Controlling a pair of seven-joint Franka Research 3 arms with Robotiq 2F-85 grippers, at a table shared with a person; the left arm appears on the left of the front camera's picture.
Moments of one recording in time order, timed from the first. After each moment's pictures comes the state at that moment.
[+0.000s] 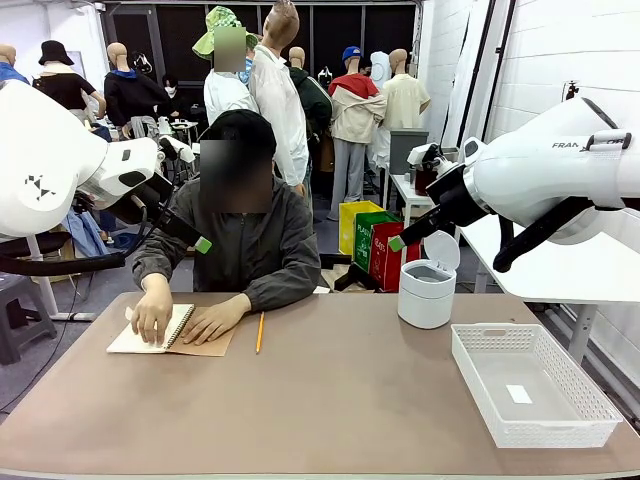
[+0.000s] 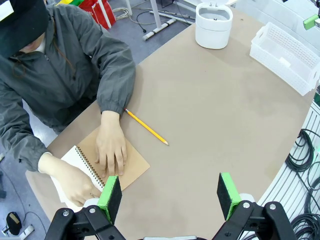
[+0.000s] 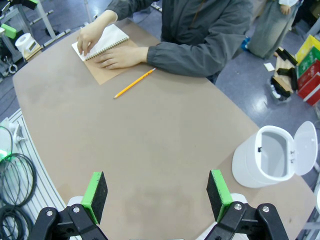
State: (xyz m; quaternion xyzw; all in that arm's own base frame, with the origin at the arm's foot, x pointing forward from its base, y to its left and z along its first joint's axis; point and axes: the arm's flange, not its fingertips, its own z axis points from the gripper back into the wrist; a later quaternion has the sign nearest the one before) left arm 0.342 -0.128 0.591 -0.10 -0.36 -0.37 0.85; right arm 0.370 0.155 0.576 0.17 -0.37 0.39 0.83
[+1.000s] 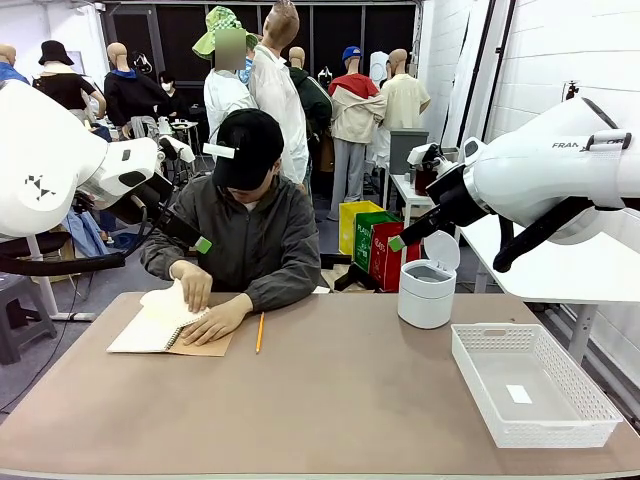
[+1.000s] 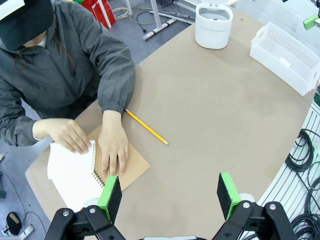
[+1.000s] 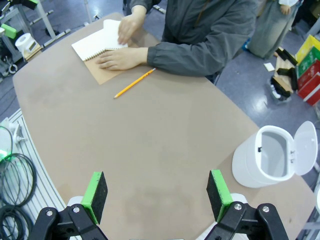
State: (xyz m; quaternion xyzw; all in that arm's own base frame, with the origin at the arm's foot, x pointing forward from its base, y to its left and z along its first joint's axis) left arm 0.342 -0.128 0.591 -0.10 -0.36 -0.37 0.85; right arm 0.370 0.155 0.576 0.17 -0.37 0.39 0.83
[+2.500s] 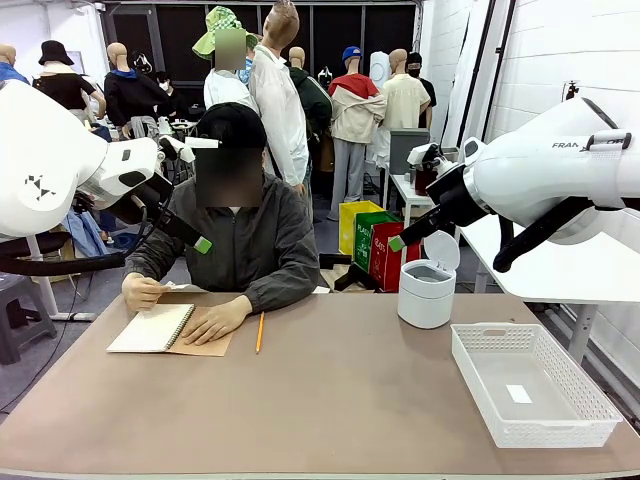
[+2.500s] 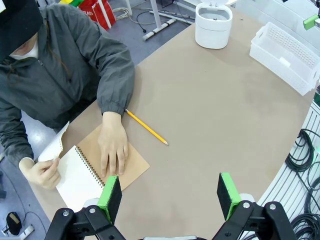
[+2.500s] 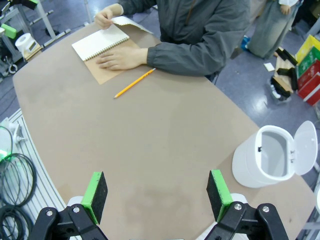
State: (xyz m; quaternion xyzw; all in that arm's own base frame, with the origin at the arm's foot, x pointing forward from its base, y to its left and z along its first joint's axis) left arm 0.342 -0.128 0.591 -0.10 -0.36 -0.37 0.85; right arm 0.370 0.155 0.576 0.17 -0.37 0.39 0.83
